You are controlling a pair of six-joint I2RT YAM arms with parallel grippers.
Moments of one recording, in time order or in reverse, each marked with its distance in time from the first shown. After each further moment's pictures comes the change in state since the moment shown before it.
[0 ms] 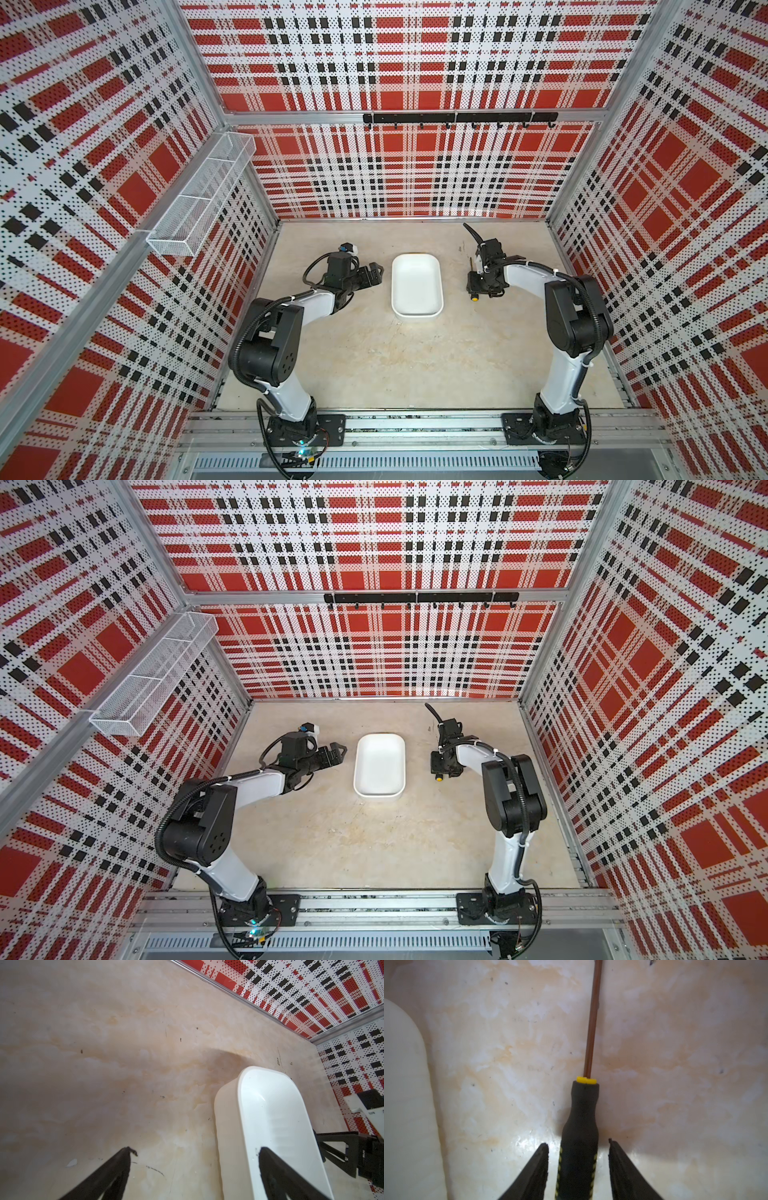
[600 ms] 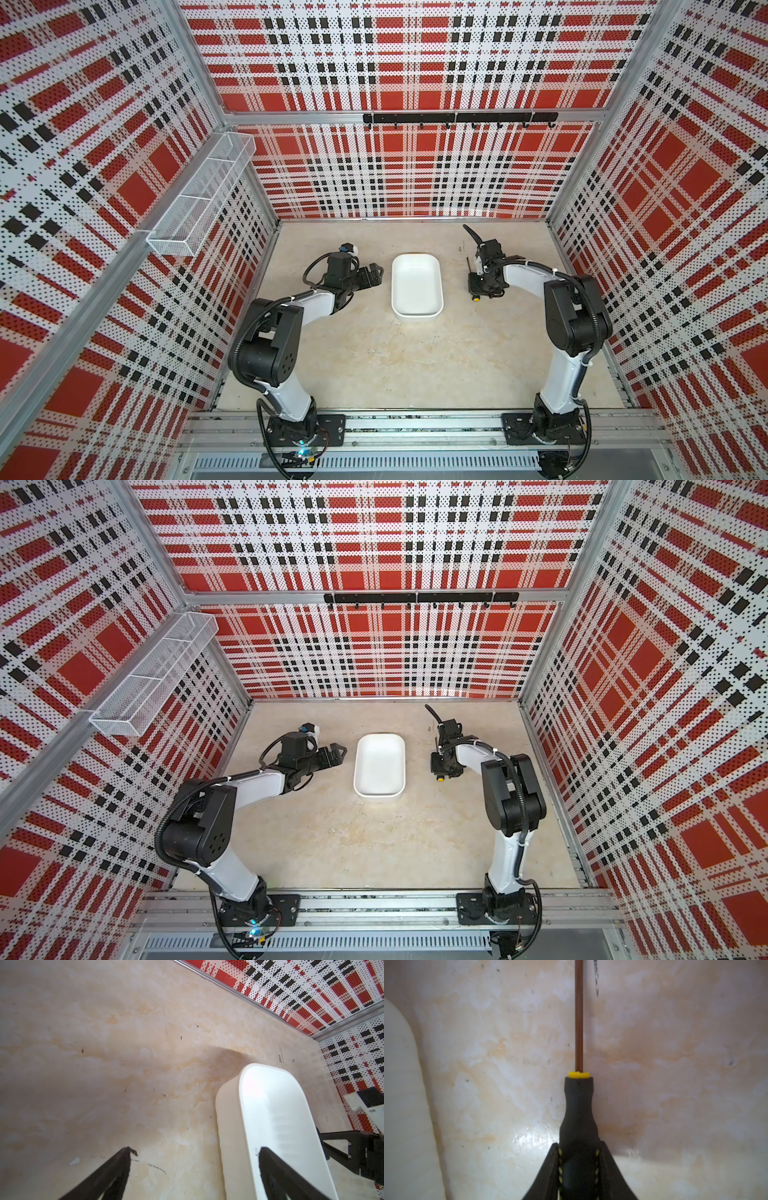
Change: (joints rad) left arm 0.000 -0.005 0.000 -0.011 0.000 0.020; right arm 0.000 0.003 0.003 -0.018 -0.014 0.010
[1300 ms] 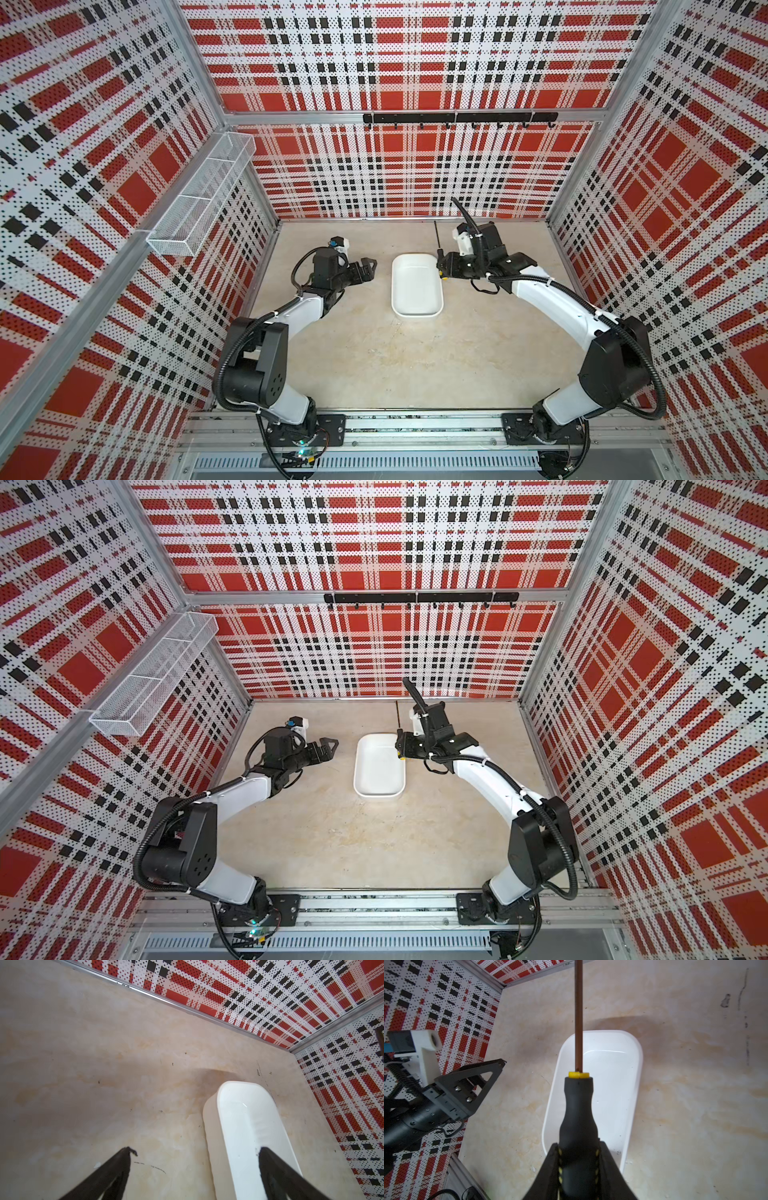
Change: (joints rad) left arm 0.069 -0.145 -0.035 0.005 0.066 0.044; right arm 0.259 -0.353 0.055 0.072 -0.164 0.262
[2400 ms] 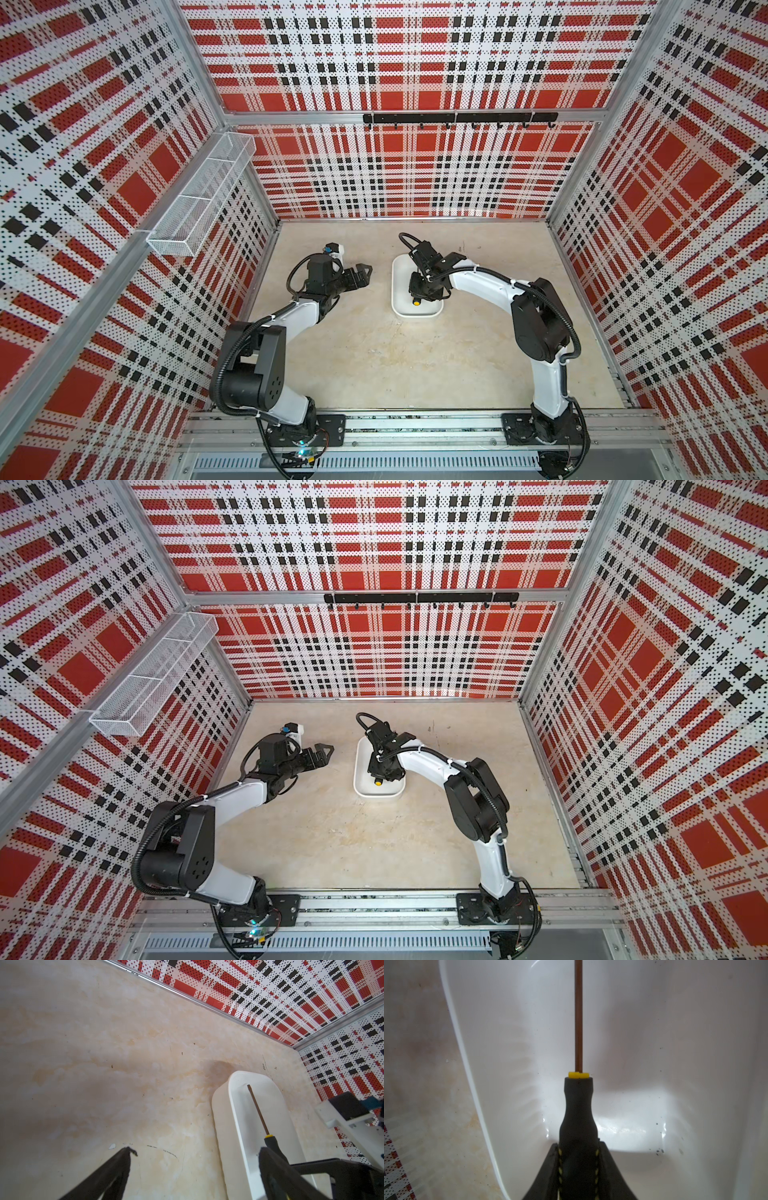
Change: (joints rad) left arm 0.042 -0.023 -0.072 0.016 0.034 0.005; right arm 0.192 0.472 0.293 -0.263 0.201 0.326
